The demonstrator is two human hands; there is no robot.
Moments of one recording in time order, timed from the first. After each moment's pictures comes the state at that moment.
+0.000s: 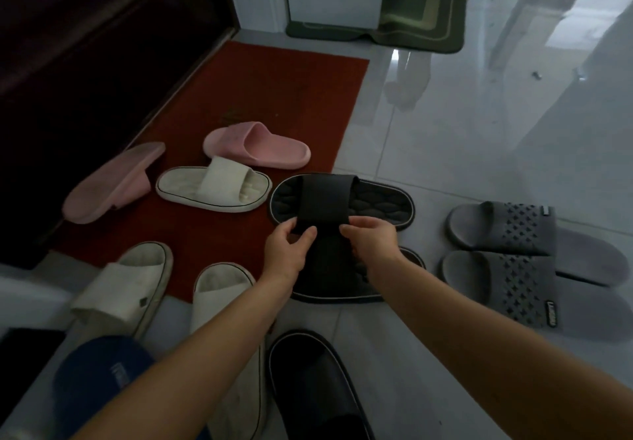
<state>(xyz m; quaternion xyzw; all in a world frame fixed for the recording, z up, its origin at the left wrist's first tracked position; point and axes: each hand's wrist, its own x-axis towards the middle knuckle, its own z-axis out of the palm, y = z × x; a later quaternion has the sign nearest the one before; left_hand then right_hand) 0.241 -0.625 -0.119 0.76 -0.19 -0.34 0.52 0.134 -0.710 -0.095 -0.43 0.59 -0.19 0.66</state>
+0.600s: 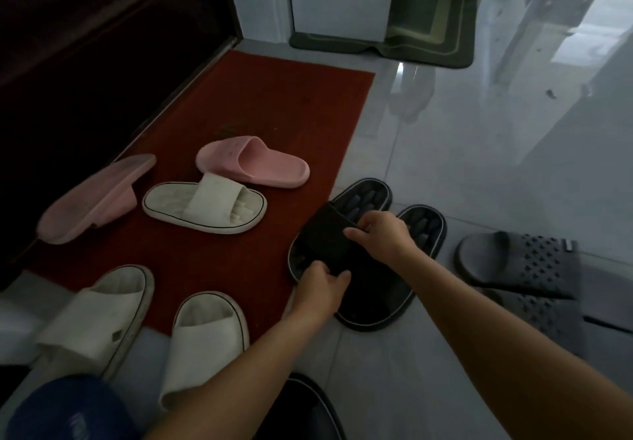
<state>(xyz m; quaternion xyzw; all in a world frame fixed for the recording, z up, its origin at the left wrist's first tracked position) 0.211 -0.665 -0.148 0.81 -0.20 -0.44 0.33 0.140 -0.791 -0.113 -0.78 0.49 -0.03 0.38</state>
